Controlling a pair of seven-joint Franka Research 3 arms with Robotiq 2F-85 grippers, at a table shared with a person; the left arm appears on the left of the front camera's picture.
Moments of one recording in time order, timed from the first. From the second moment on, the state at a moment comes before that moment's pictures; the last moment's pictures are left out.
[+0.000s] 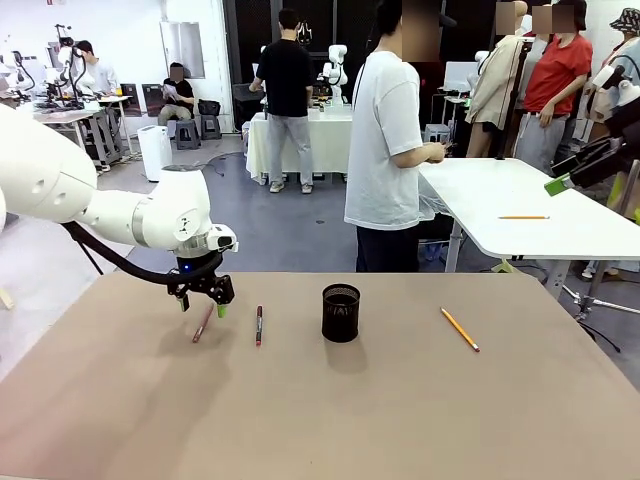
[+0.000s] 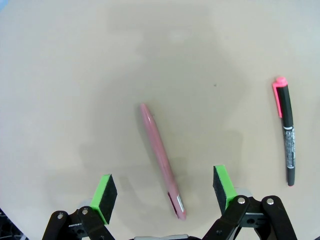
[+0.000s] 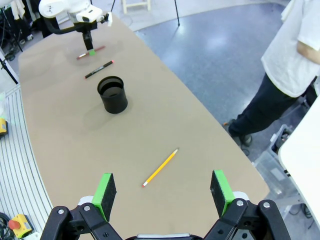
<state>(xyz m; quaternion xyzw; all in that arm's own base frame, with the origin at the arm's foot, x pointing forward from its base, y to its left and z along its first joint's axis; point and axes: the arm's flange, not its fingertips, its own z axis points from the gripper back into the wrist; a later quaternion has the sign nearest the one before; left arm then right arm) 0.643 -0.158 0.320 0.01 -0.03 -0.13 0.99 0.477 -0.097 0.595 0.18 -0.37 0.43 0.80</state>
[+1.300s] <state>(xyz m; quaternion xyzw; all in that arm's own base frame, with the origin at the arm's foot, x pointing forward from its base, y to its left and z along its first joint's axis) 0.656 -0.160 0.312 0.00 0.00 -0.09 1.00 0.478 -0.097 0.595 0.18 -0.37 0.43 0.80</state>
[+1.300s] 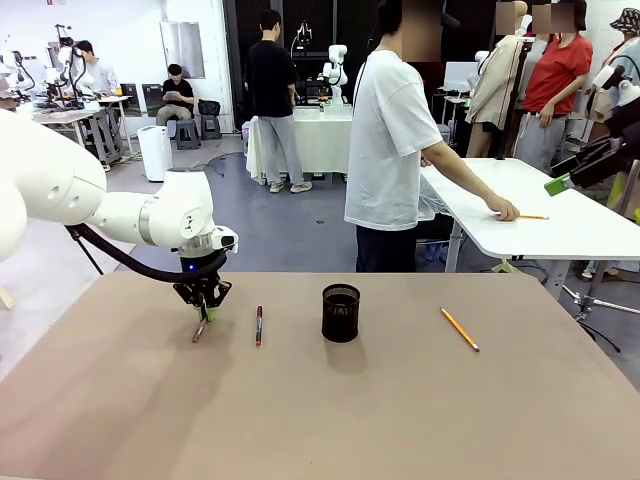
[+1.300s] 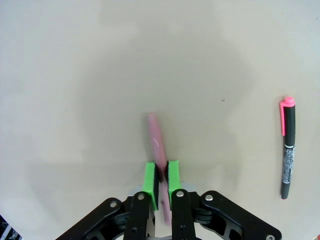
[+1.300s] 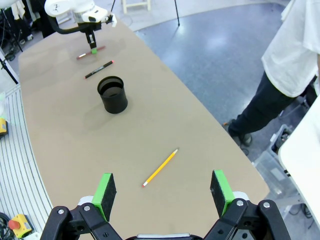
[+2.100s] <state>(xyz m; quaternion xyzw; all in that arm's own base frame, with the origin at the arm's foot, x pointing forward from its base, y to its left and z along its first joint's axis) 0.638 -0.181 0.382 -0.18 0.01 -0.22 0.96 0.478 -0.097 0.595 0.18 -0.37 0.43 0.80</state>
